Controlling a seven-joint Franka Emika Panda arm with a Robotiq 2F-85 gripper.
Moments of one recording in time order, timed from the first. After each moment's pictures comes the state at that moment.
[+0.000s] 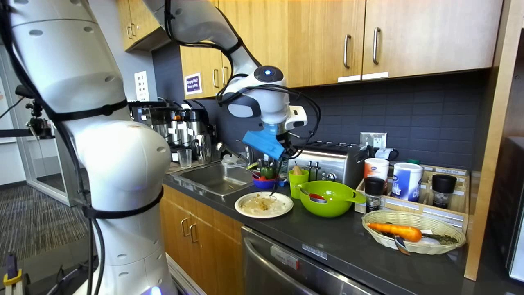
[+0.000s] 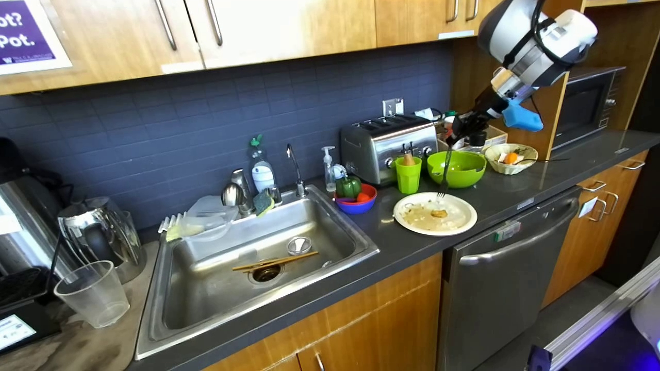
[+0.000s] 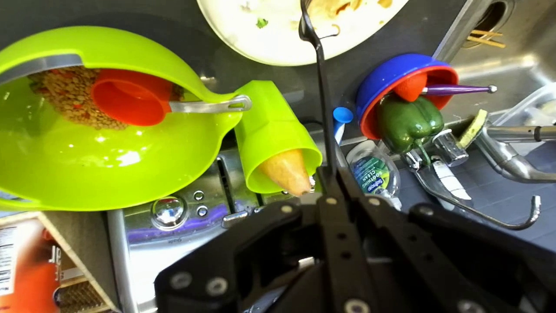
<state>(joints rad) -0.03 -0.30 0.04 -2.68 1.32 2.83 -1.17</state>
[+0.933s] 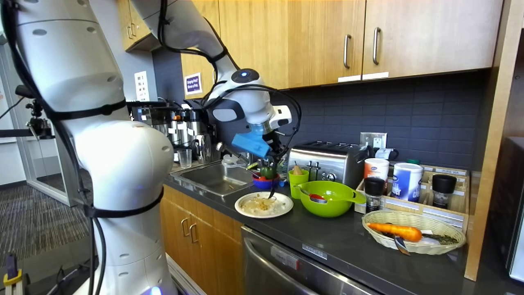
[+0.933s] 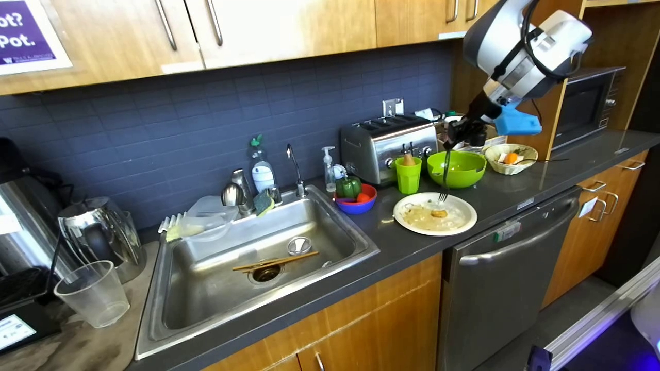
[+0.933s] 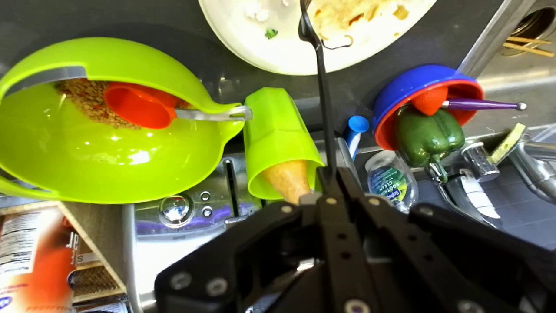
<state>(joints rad) 0.03 -0.30 0.14 -2.72 1.37 3.04 -1.10</state>
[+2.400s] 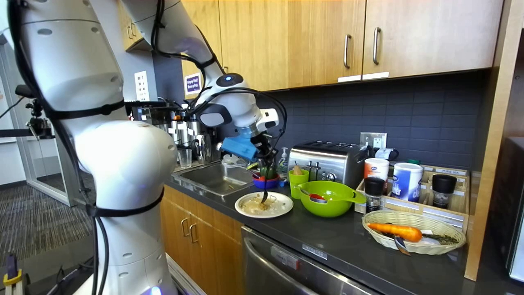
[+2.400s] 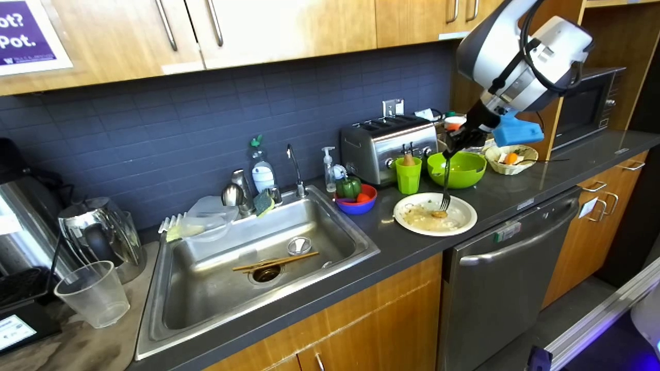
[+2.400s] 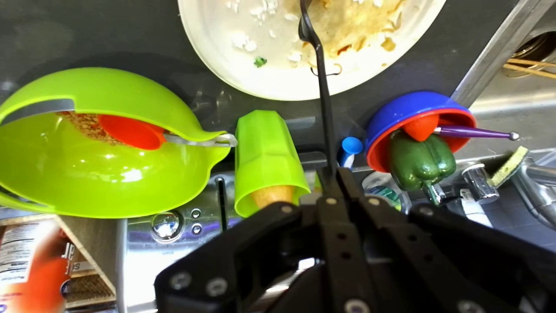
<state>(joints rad) 0.12 -0.30 0.19 -2.76 1.42 3.16 -1.06</state>
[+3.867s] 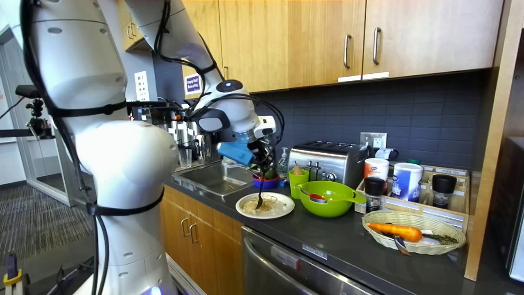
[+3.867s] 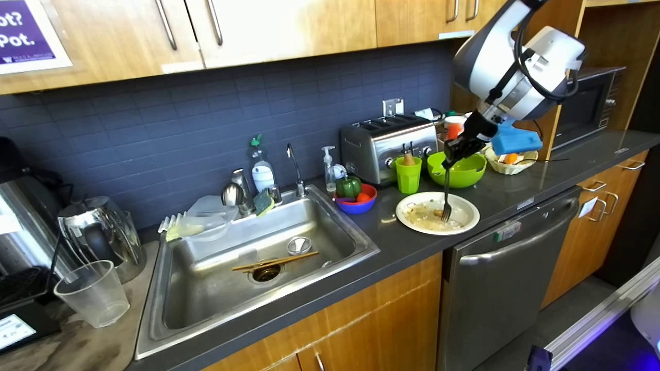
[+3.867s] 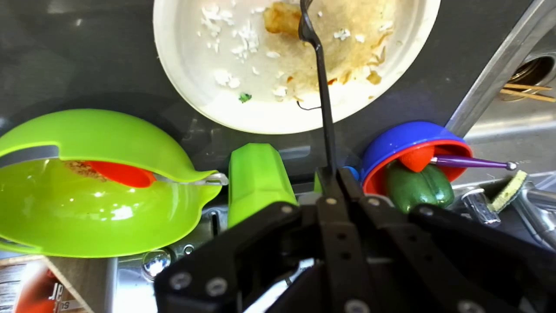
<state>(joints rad) 0.14 -0.25 0.19 -2.77 1.42 3.16 -1.03</state>
